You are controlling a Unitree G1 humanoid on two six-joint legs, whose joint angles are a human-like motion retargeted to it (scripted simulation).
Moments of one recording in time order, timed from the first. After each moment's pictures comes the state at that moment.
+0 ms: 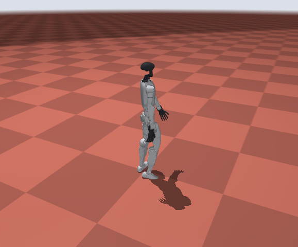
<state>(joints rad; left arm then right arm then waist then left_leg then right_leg) -0.36 0.11 -0.04 1.45 -0.07 0.00 -0.03 0.05 -0.23 -0.22 1.51 -0.62 0.09 0.05 -0.16 -0.01 -0.02 0.09 0.07 0.64 0.12 -0.27 -0.09 -0.03 -0.10 -0.38 0.22 0.03 -0.01</state>
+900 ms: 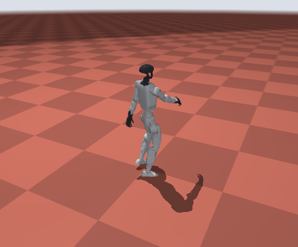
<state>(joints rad) 0.18 0.24 0.17 1.68 0.01 0.10 -0.17 -0.82 0.06 0.14 1.26 -0.65 -0.13 0.11 0.15 -0.07 -0.01 -0.15 0.17 0.39 0.61 0.04 -0.03 0.07 -0.09 -0.39 0.14 -0.10 -0.07</state>
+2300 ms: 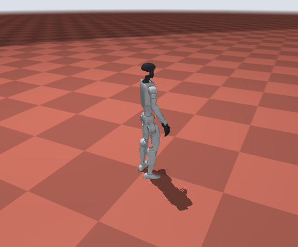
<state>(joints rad) -0.17 0.16 0.01 1.62 -0.06 -0.05 -0.03 -0.08 -0.14 -0.03 1.13 -0.54 0.04 0.21 -0.03 -0.05 -0.02 0.08 0.04 0.67 0.02 -0.18 -0.09 -0.02 -0.10 -0.28 0.08 0.01 0.01</state>
